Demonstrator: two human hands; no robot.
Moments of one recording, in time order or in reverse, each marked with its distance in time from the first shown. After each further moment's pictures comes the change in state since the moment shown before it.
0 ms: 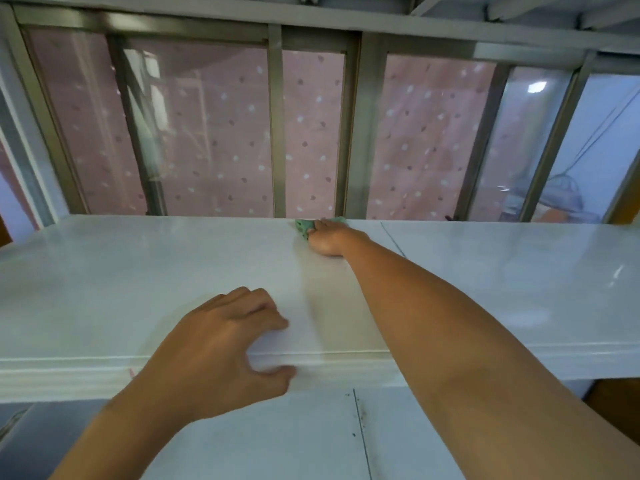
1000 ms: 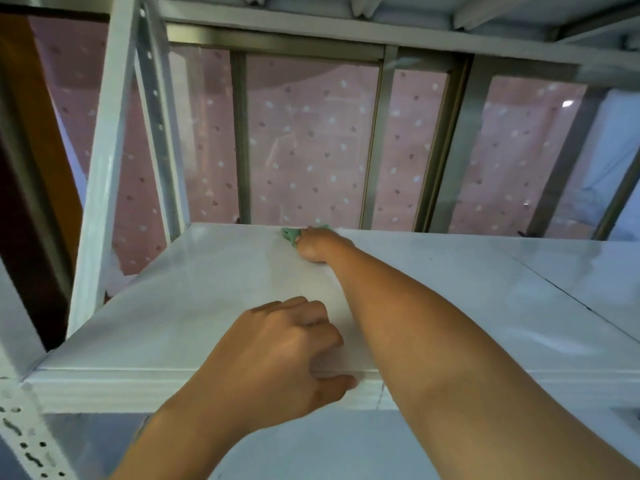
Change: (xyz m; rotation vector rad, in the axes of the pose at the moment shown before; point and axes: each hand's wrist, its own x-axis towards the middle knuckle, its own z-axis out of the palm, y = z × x) left_hand -0.084 -0.157 -0.093 0.032 0.027 0.132; right_hand 0.040 -0.282 0.040 0.047 0.028 0.019
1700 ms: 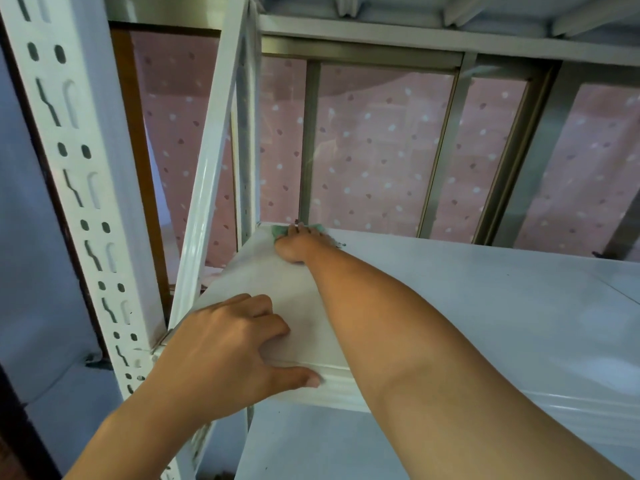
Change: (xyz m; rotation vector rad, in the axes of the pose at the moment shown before) left_hand -0.089 -0.089 -0.047 0.141 0.026 -0.300; right_hand -0.003 -0.155 0.033 -0.065 -0.066 -0.119
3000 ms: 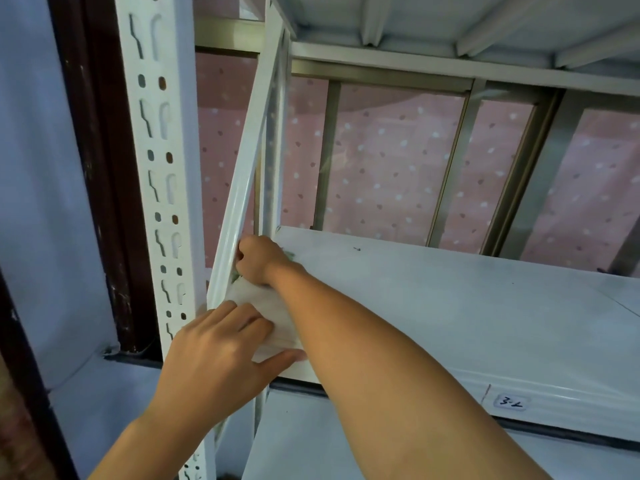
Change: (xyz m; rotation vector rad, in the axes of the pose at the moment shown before) left_hand -0.049 -0.024 0.016 0.114 0.384 0.007; right_hand -0.108 -0.093 0.009 0.327 0.157 -0.435
